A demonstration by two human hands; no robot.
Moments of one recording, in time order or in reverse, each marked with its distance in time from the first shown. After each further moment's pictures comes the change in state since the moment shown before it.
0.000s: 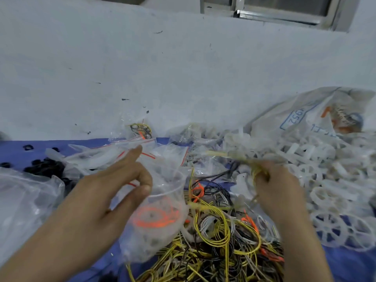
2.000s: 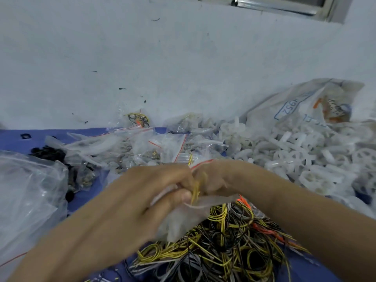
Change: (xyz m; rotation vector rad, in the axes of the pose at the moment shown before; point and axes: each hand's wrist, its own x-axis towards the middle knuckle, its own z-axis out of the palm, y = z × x) left_hand 0.005 0.061 -0.010 -0.092 -0.386 0.021; right_hand 0.006 -0.086 0.025 -0.525 -1.173 -0.450
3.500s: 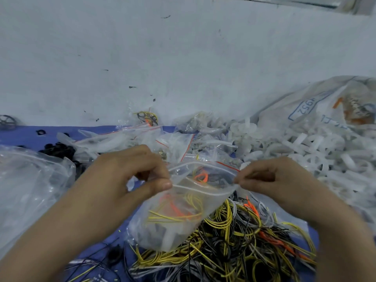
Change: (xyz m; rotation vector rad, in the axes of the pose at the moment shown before) left_hand 0.000 -0.038 0.000 0.107 0.231 -0.020; right_hand -0.063 0.064 0.041 0.666 0.746 -0.091
